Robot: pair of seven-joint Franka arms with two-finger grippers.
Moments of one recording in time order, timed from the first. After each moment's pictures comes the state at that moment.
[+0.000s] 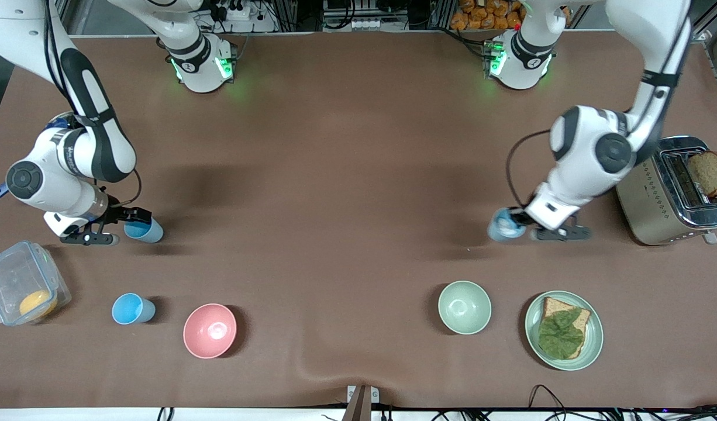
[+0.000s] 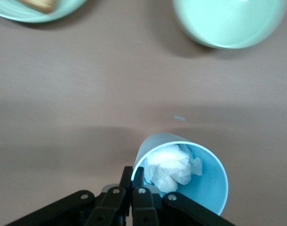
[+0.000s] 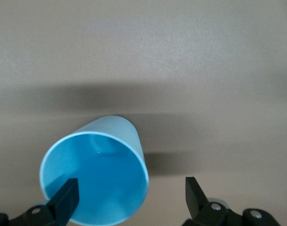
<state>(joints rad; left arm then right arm) 0.01 0.24 -0.31 -2.12 -0.02 2.42 -0.33 -0.10 0.36 -0.09 -2.14 -0.02 2.42 -0.13</state>
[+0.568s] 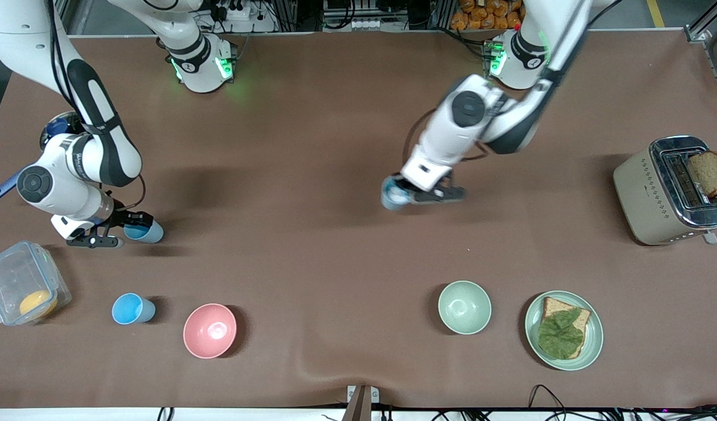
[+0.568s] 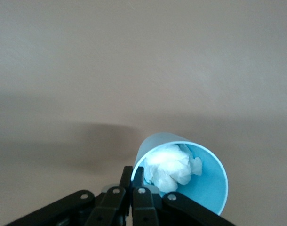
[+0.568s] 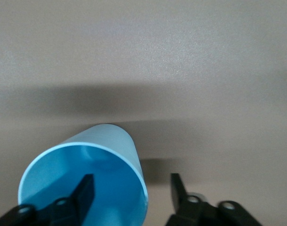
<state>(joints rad) -0.31 0.36 -0.43 -2.03 0.02 2.51 -0.87 -0.10 0.40 -0.09 -2.14 -0.02 2.48 -0.13</state>
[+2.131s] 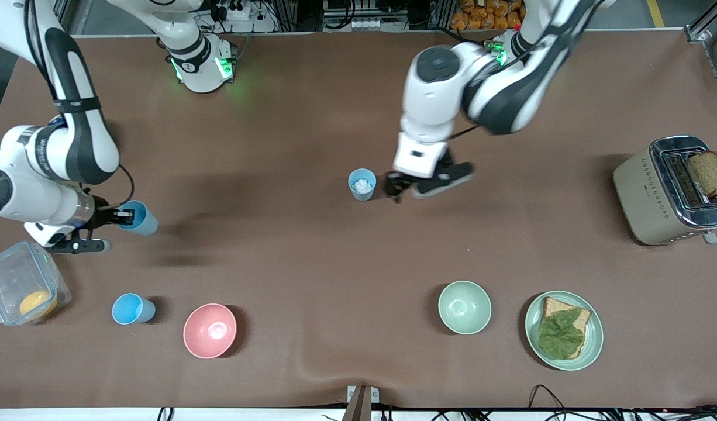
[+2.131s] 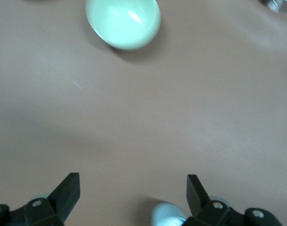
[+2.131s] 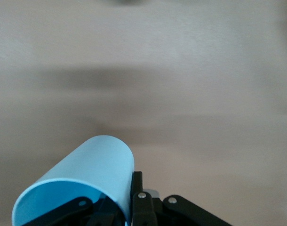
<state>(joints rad) -0.28 0.25 -0.41 -1.78 0.30 2.12 -1.21 -0.07 0.31 -0.01 -1.93 -0.02 2.08 -0.06</state>
